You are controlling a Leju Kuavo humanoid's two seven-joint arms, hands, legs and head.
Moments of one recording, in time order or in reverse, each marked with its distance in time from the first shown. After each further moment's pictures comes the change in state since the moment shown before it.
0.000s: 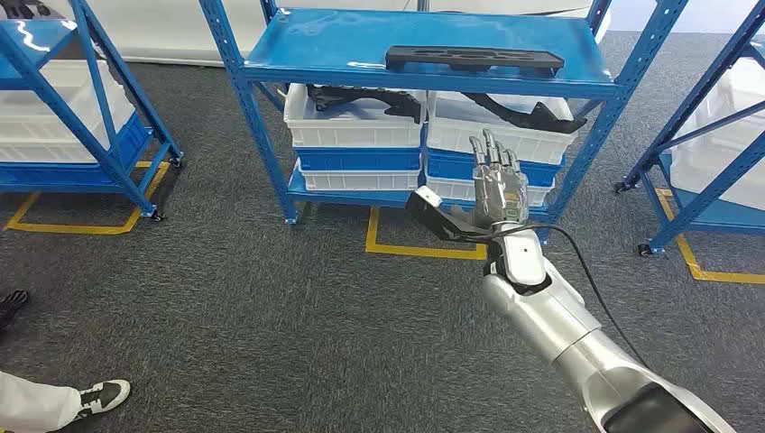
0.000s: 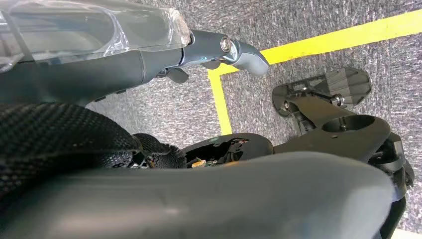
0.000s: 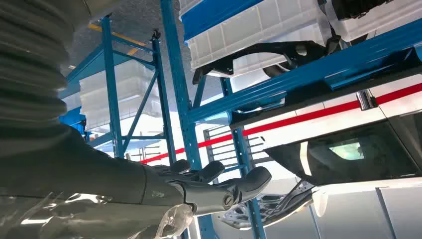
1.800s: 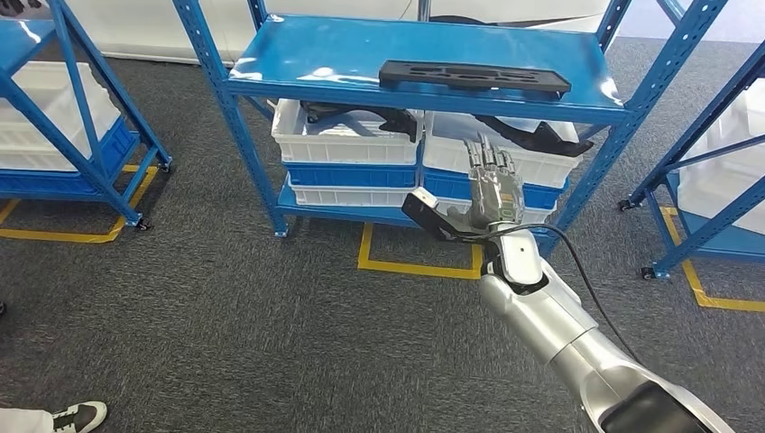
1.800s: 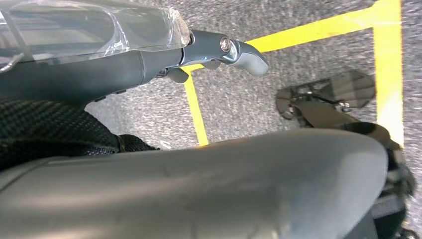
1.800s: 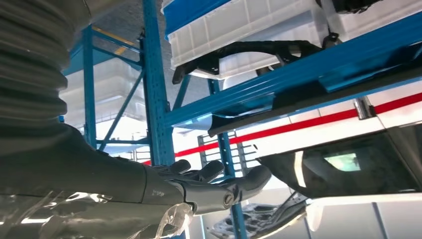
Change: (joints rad) left arm -0.012 -0.006 0.000 0.005 -0.013 0.002 -0.019; right arm -0.004 -0.004 0.007 0.005 -0.017 0.012 0.000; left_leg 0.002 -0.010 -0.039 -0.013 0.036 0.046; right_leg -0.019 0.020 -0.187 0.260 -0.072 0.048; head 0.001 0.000
